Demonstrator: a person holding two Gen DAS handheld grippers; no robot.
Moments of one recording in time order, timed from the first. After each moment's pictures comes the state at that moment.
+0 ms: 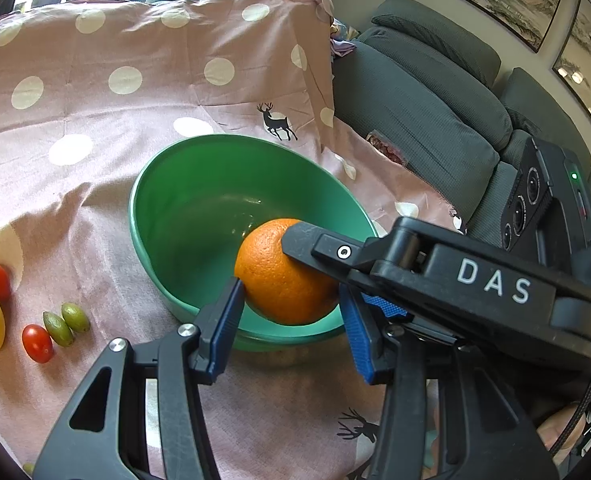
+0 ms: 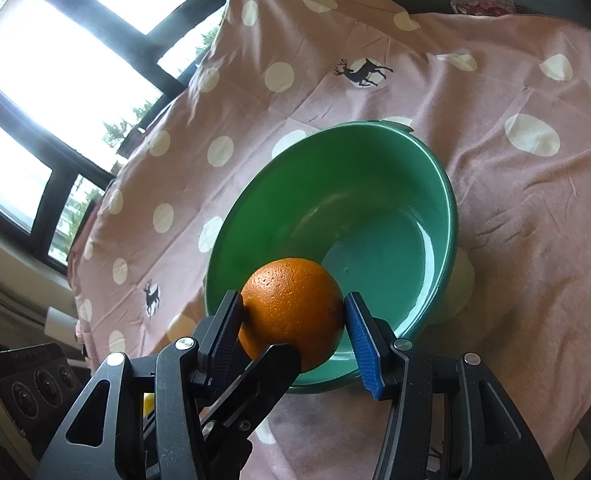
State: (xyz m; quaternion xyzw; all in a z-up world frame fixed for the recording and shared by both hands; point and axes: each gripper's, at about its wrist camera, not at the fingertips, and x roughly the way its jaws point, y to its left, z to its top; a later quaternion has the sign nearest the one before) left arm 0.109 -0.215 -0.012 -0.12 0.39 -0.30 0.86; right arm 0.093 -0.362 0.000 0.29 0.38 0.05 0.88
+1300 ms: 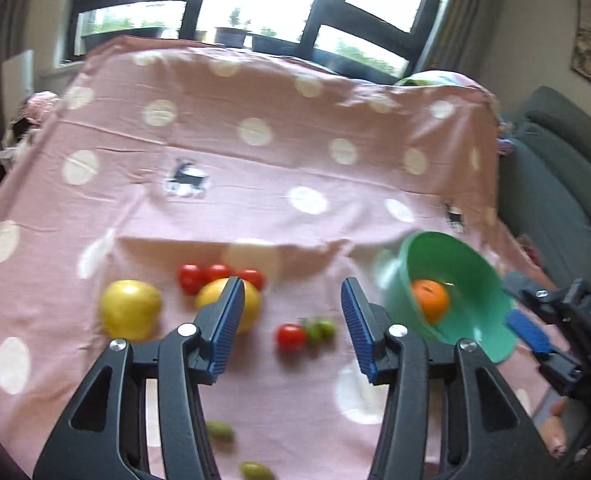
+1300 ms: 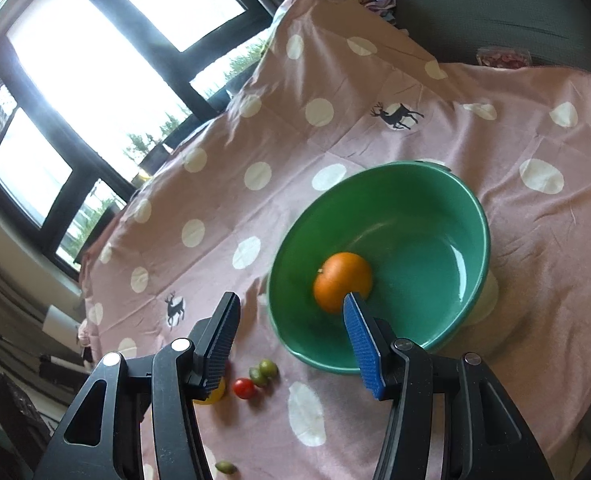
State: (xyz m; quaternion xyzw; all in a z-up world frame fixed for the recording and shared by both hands) left arm 0.048 -0.076 0.025 -0.14 0.32 0.04 0.93; right arm 0.067 -0.313 0.036 0.25 0.30 0.06 0.92
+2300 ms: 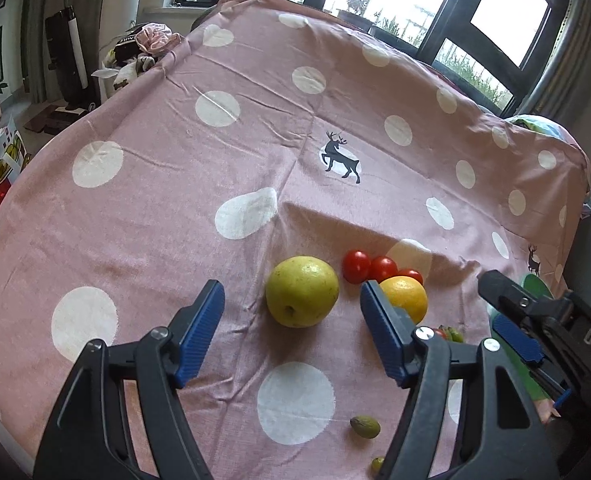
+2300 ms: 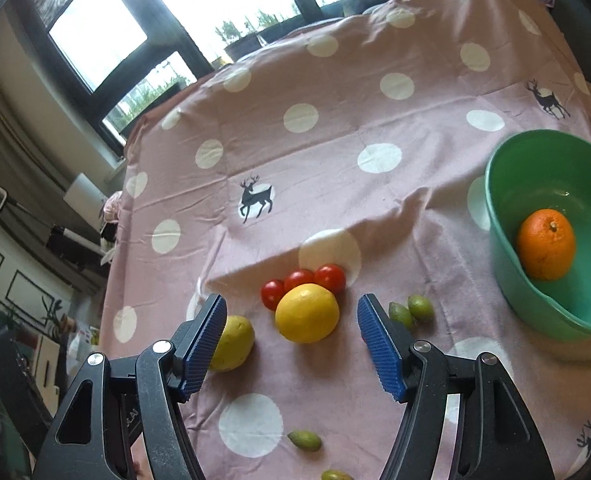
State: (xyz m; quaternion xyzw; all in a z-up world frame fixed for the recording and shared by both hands) left arm 0.020 0.037 -0.011 -0.23 0.36 0.17 0.89; right arm 0.096 -0.150 0.003 0.11 0.40 0.20 0.89
